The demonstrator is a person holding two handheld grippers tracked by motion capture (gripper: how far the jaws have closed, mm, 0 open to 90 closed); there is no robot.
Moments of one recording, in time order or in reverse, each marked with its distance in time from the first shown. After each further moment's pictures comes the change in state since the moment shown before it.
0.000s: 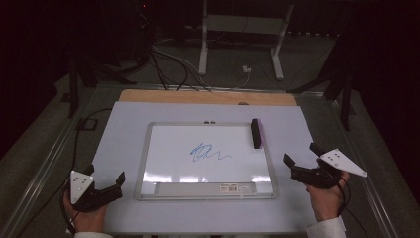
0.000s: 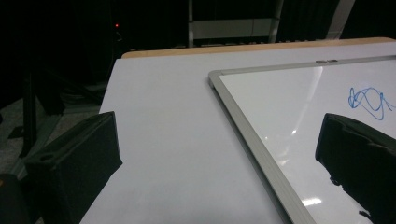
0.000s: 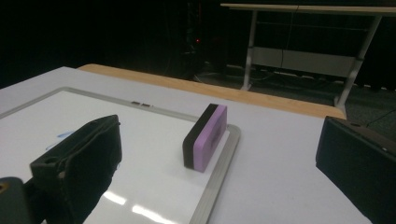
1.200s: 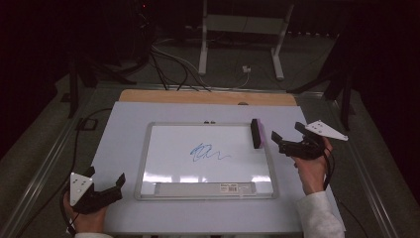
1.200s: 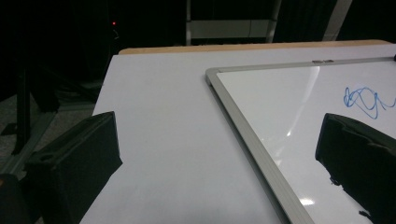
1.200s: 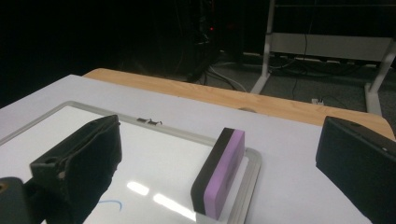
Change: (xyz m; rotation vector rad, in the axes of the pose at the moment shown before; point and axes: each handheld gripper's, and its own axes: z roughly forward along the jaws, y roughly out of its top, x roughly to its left) left arm 0.001 -0.005 -0.002 -0.007 -0.013 -0.031; right arm -0.008 0.035 0.067 0.064 0.069 0.055
